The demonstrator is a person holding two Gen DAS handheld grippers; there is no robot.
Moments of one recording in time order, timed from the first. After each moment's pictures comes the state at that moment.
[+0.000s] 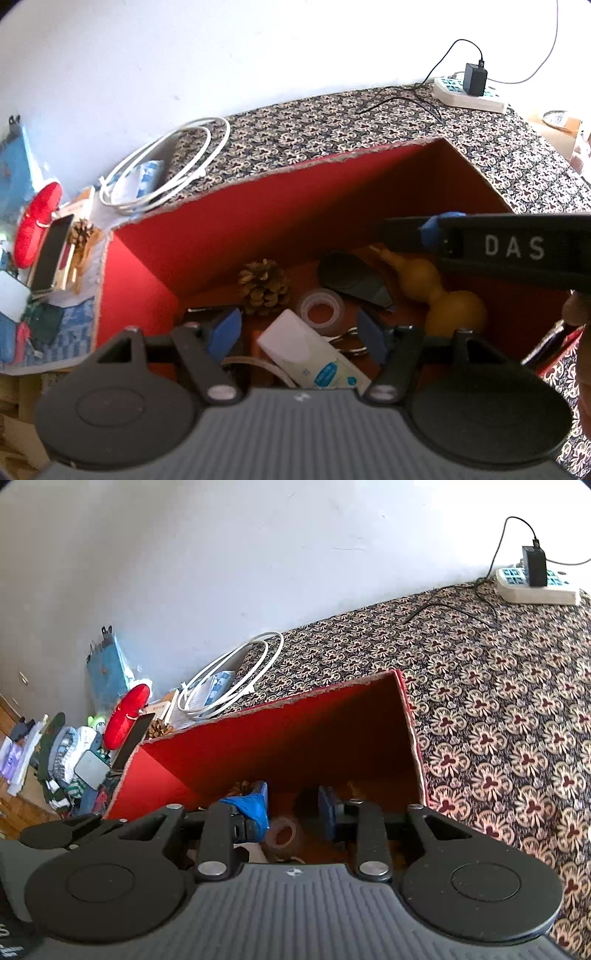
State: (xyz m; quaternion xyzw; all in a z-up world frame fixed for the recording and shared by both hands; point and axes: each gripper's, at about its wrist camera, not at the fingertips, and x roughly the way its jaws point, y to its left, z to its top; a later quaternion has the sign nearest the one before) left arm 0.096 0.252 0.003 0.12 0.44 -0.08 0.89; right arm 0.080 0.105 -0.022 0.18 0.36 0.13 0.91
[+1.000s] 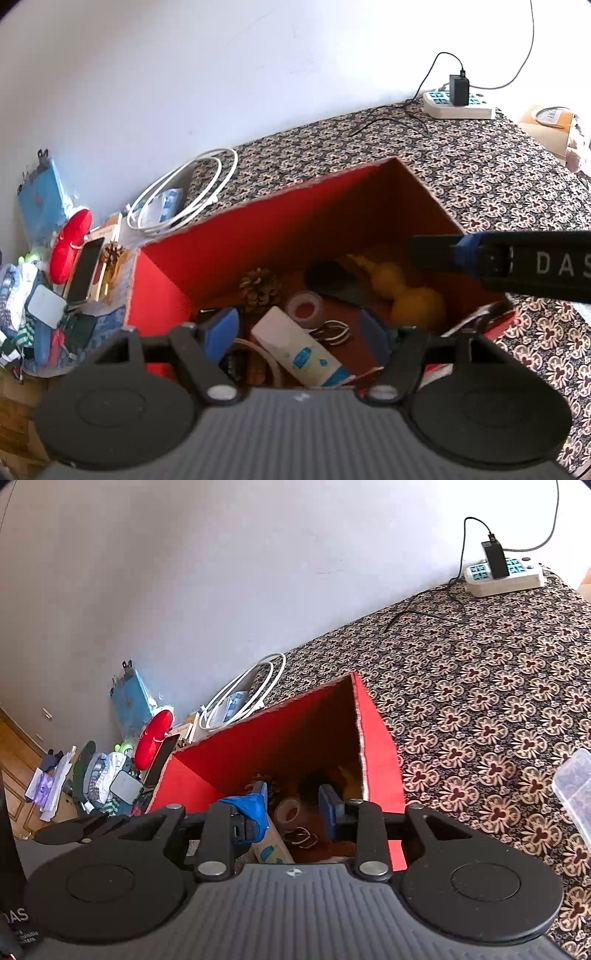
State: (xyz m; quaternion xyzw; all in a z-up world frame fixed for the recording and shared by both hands) left arm 0.044 0.209 0.035 0.16 0.40 -0.05 0.90; right arm 0.018 0.058 -0.005 0.23 0.33 0.14 0.91
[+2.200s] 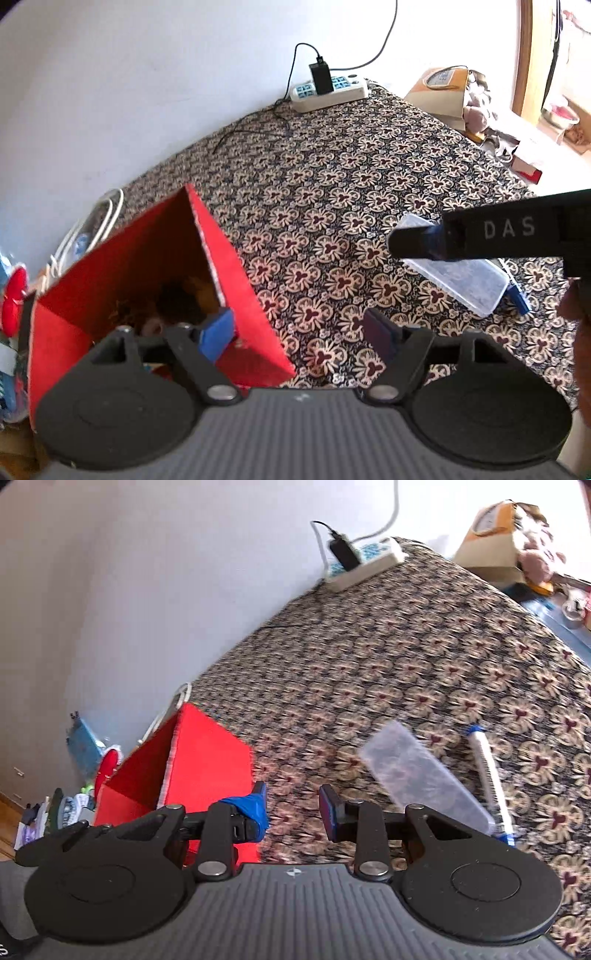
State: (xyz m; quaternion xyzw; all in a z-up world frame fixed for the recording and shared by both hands) left arm -0.008 0.049 0.017 0.22 0.40 -0.16 0.88; right arm -0.045 -0.098 -0.040 0.30 0.35 0.04 0.89
